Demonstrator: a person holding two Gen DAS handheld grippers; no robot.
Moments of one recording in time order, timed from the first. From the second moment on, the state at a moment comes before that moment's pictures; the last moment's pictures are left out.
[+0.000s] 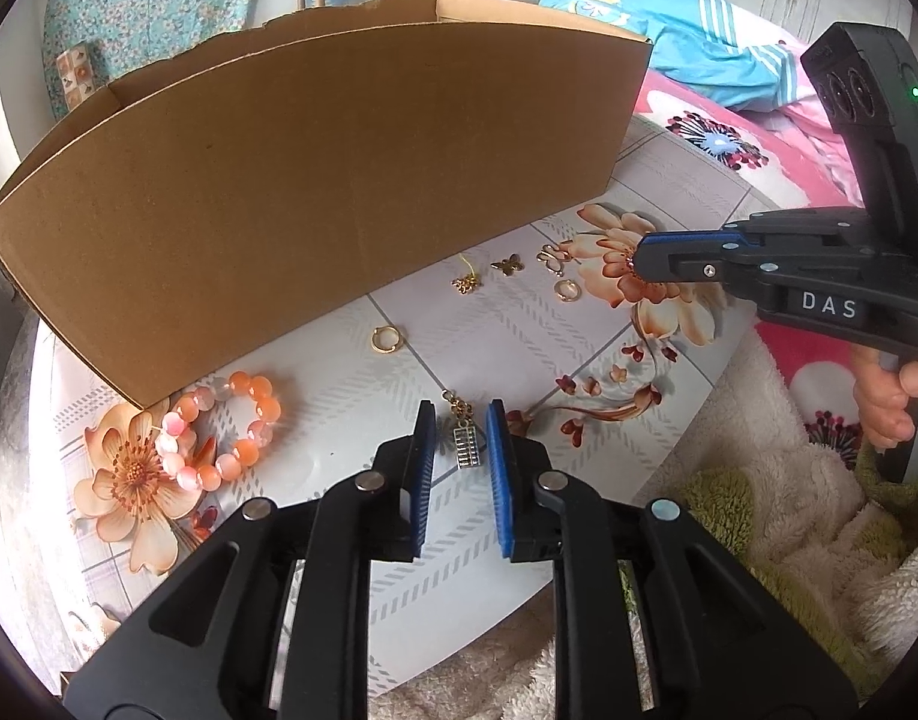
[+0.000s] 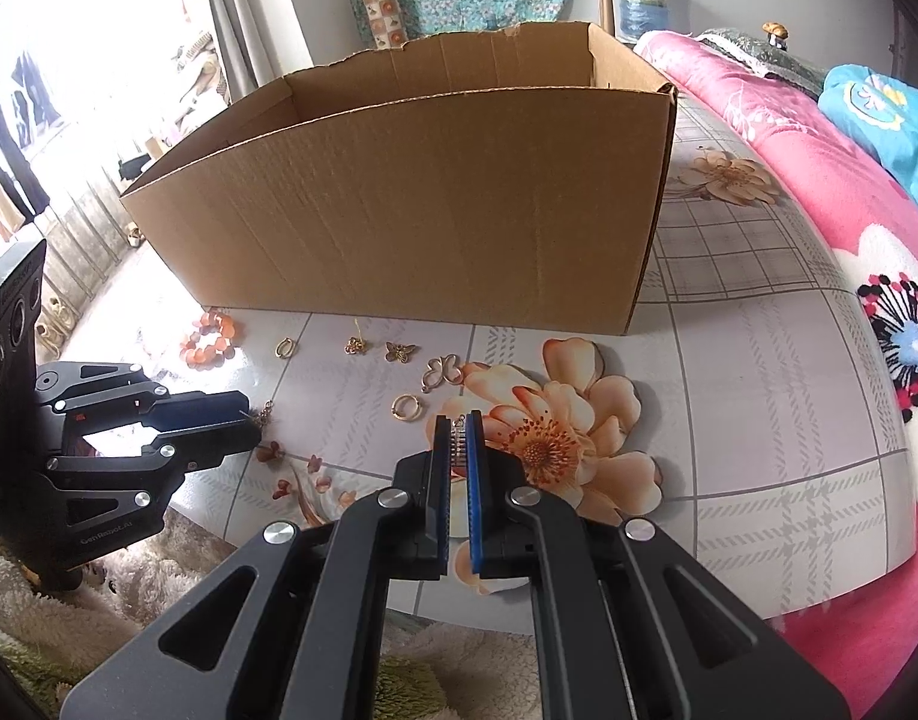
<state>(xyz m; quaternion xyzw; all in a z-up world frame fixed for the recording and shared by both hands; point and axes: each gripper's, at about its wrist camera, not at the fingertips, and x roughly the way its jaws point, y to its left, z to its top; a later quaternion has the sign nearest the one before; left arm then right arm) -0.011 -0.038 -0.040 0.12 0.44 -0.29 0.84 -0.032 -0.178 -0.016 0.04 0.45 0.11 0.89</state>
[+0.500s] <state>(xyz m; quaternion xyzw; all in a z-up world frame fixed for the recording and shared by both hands) -0.016 -0.027 -0.006 0.11 0.40 -0.30 0.86 -0.042 -0.183 0.003 0.05 0.42 0.11 0.90</state>
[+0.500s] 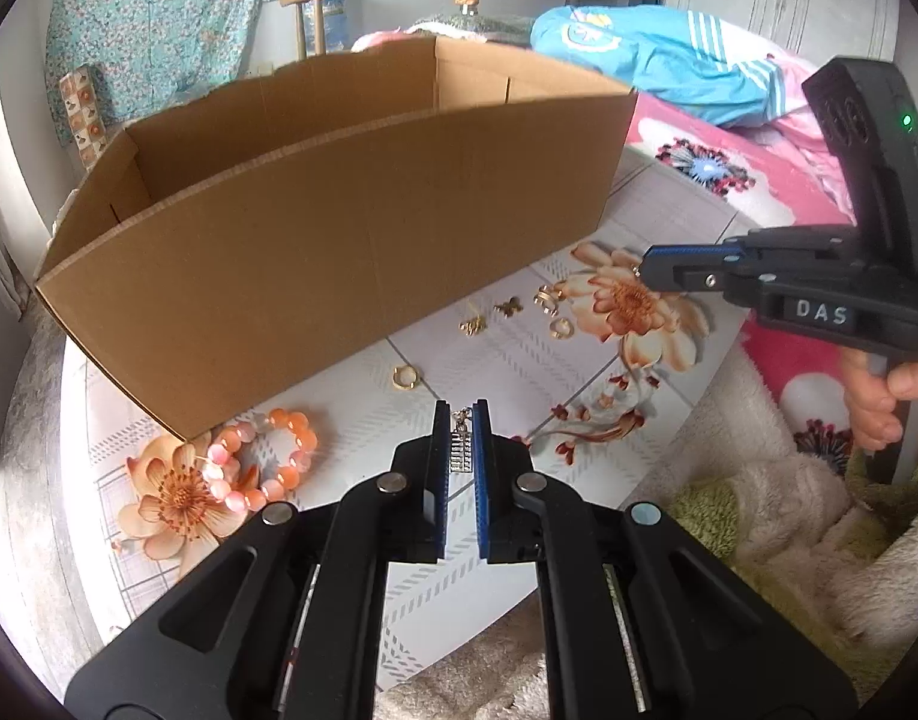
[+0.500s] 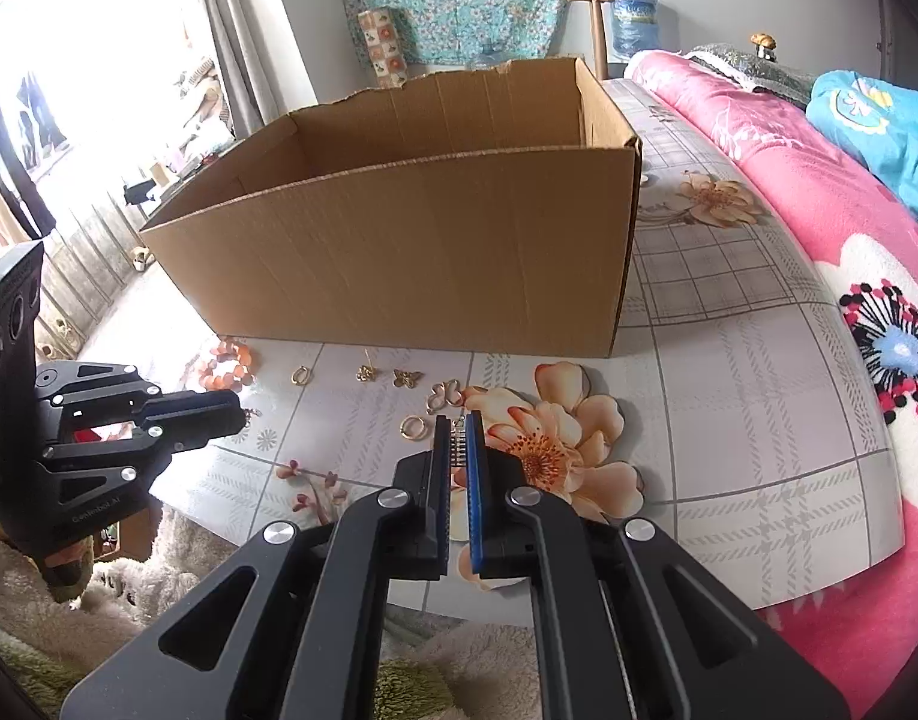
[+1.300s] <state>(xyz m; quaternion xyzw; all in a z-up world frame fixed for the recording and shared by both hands) 0.164 -0.031 0.051 0.04 0.43 -0.22 0.88 0.134 -0.138 0.052 0.04 0.43 0.12 0.89</state>
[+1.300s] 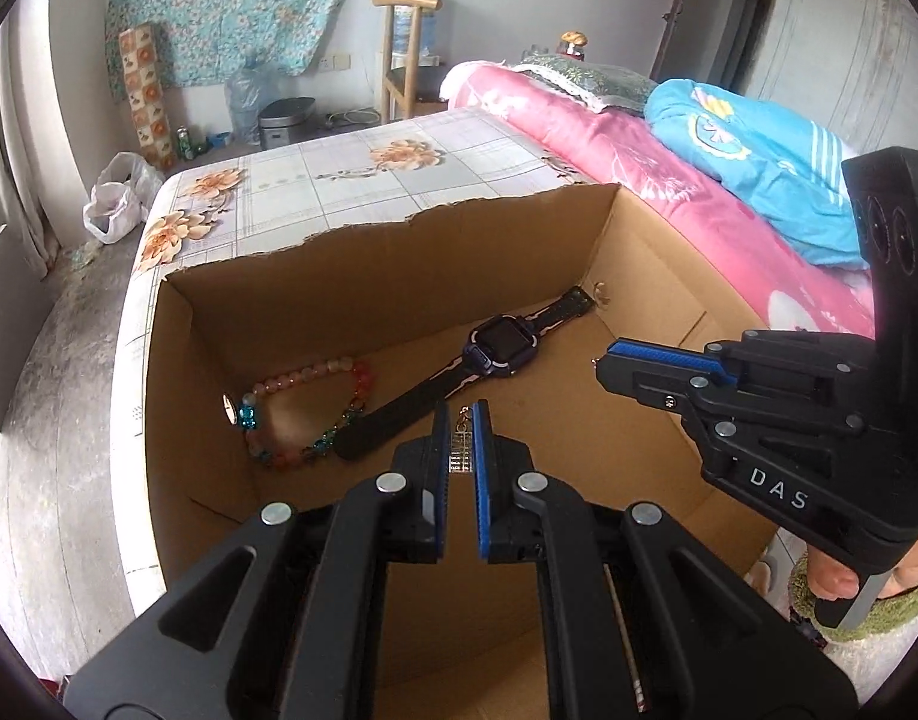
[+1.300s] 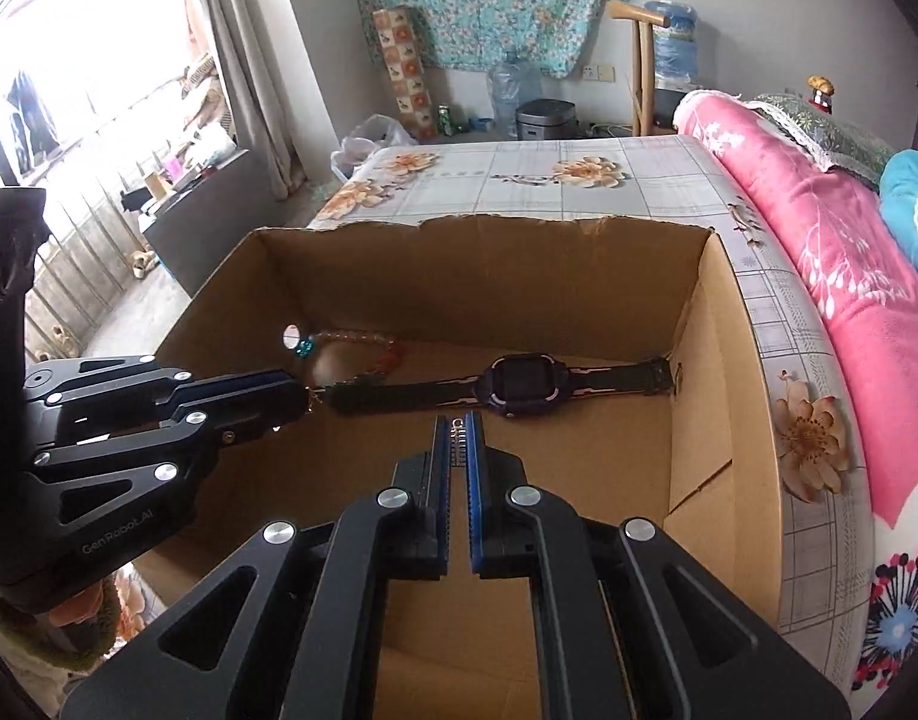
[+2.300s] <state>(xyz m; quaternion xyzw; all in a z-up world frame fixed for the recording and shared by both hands) 0.087 -0.010 0.105 0.04 0.33 -0.21 0.92 0.059 -0.160 0.113 0.10 0.31 0.14 0.94</state>
